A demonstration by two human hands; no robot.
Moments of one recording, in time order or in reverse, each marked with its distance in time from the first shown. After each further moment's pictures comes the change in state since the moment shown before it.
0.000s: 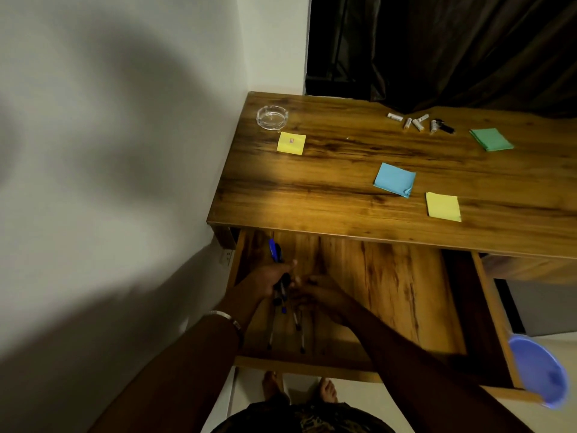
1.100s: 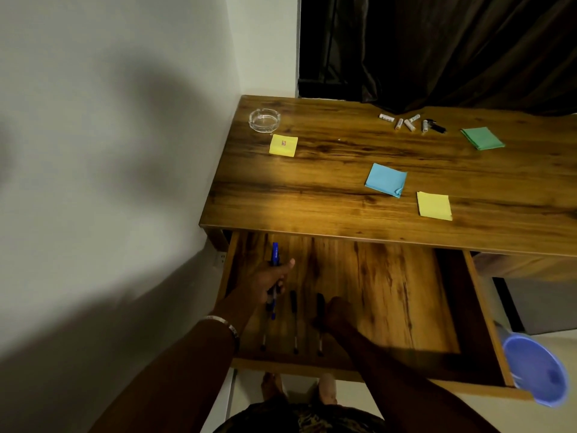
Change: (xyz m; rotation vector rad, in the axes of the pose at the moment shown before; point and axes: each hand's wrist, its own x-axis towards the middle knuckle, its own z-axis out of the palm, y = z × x) left_hand -0.006 -0.008 0.008 0.104 0.020 0.003; right_hand 0.044 0.106 -0.047 -0.747 0.406 0.265
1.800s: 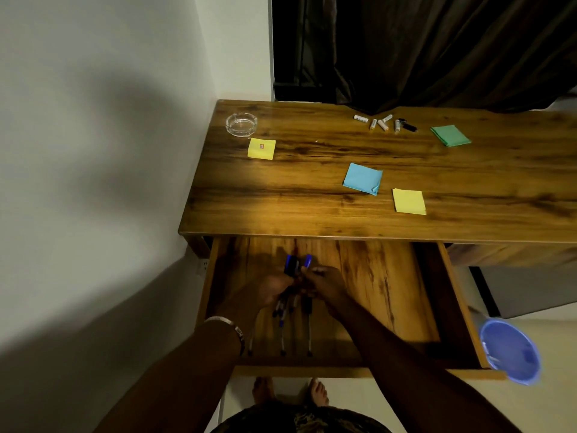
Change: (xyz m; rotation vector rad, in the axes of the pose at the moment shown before) left_hand 0.002 -0.002 0.049 0.136 -0.200 0.094; right_hand -0.057 -0.064 -0.084 0.875 0.066 -0.143
